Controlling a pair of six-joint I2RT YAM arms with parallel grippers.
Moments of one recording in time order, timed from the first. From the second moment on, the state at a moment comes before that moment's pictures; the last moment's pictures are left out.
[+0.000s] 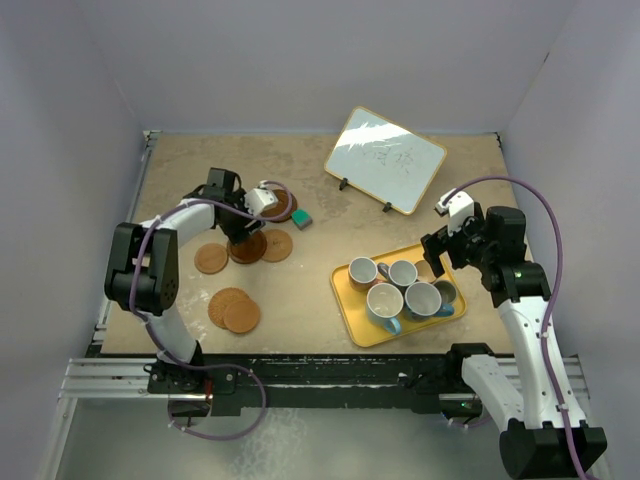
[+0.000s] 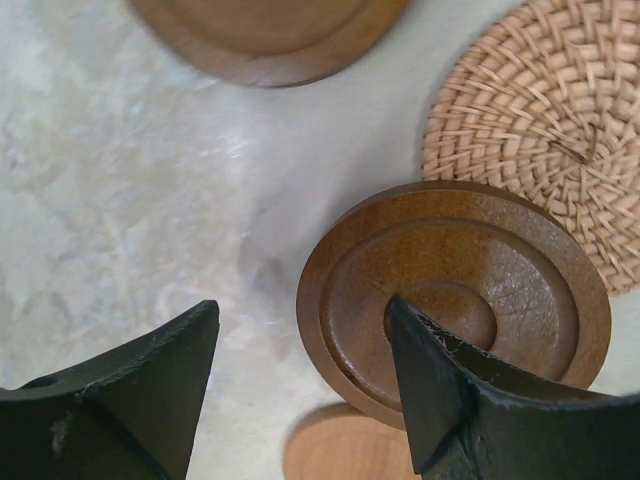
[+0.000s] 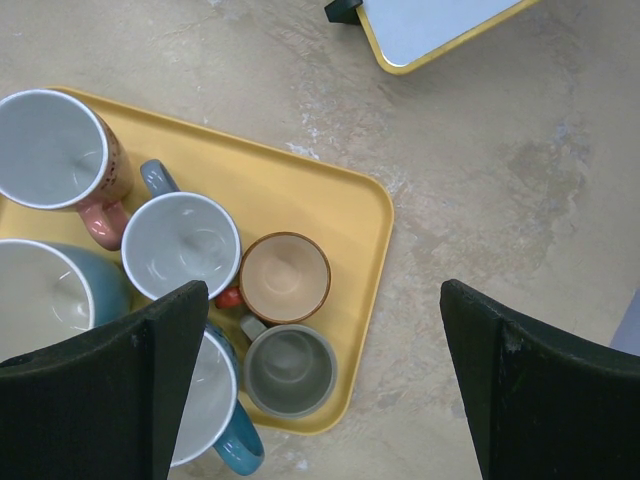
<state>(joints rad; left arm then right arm) -0.19 1.76 1.09 -0.38 0.19 0.80 0.02 0.82 0.87 -0.72 -0.30 -0.46</state>
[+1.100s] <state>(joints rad) -0.03 2.14 1.58 -0.33 0.12 0.58 0.02 0.82 0.87 -0.72 -0.30 -0.47</state>
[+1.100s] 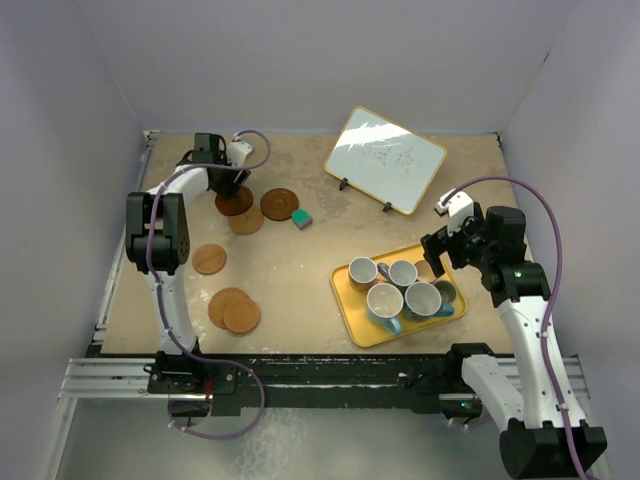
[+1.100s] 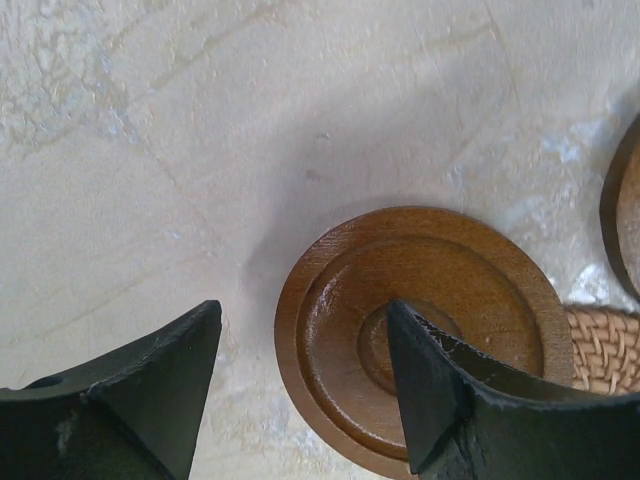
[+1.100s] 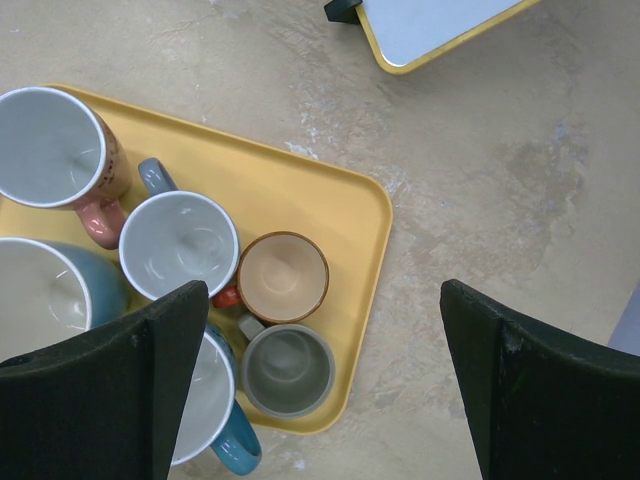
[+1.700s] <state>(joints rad) -0.04 2.10 1.52 -0.29 0.32 0.40 0.02 0.83 0.87 -0.72 -0.30 -0.47</state>
